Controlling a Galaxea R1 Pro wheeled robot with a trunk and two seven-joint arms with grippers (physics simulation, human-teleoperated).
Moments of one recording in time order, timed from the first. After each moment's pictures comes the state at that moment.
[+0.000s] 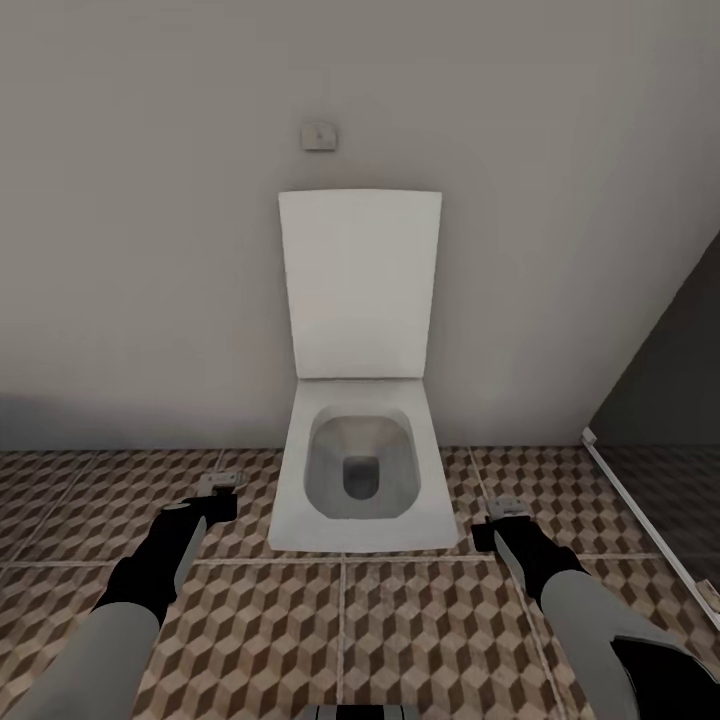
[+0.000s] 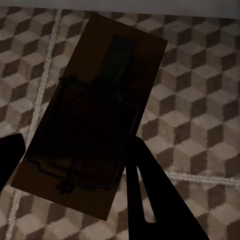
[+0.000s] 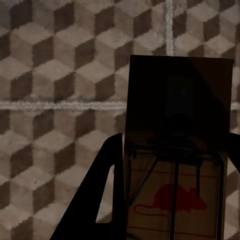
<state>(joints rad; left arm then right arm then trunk) -0.67 0.04 0.15 -0.81 -0.07 0.48 -0.01 -0.83 -0.03 -0.13 -0.34 0.22 0.42 -0.02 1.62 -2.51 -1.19</state>
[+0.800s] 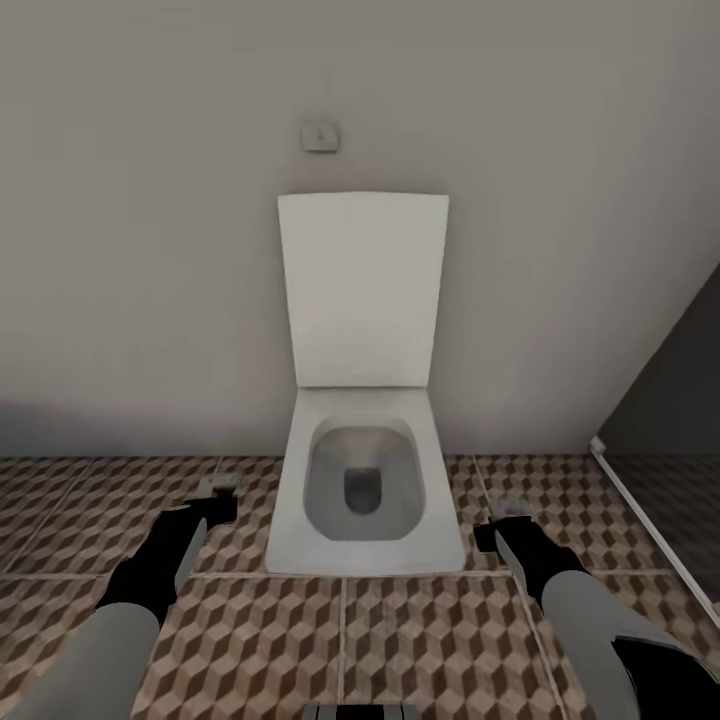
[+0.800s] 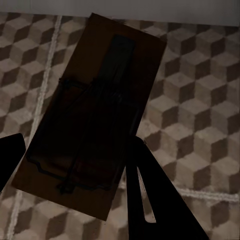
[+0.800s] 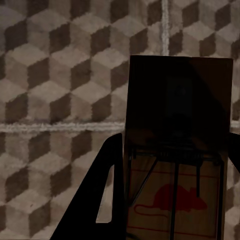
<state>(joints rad) -0.67 0.04 0.15 -0.79 -0.07 0.48 -0.01 -0.83 -0.04 -0.13 -0.34 0.22 0.42 -0.04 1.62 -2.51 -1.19</state>
